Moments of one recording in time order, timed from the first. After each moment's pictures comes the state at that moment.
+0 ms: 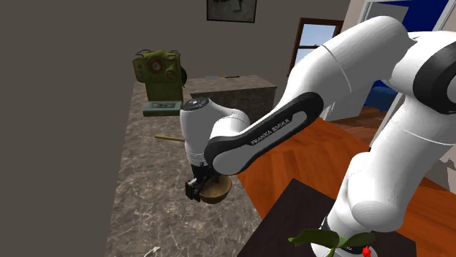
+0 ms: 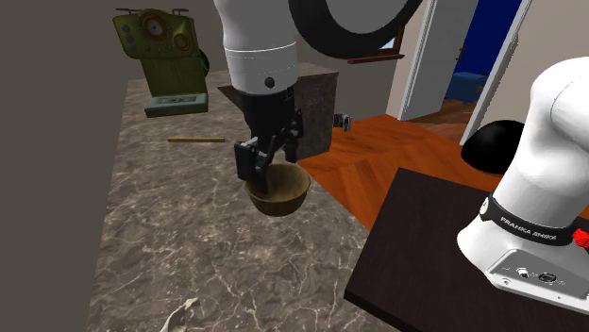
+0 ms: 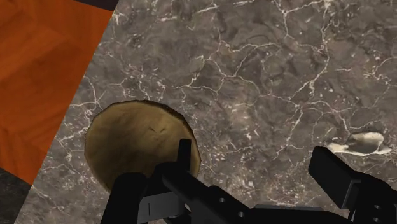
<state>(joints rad) 0.16 -0.10 0.39 -2.37 -0.07 2.23 0.58</state>
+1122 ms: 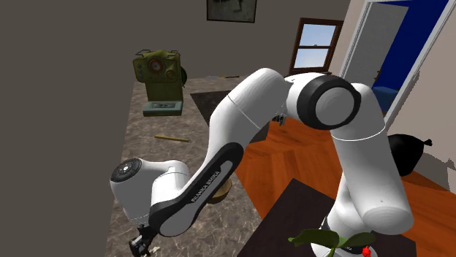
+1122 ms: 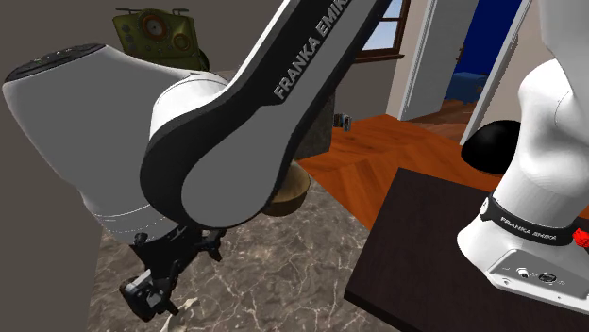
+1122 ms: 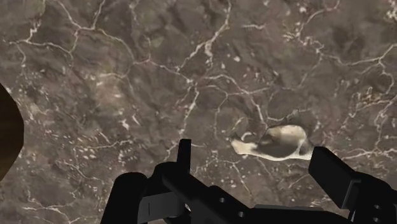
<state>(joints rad) 0.37 0.54 0.41 -1.90 -0.36 2.30 0.91</state>
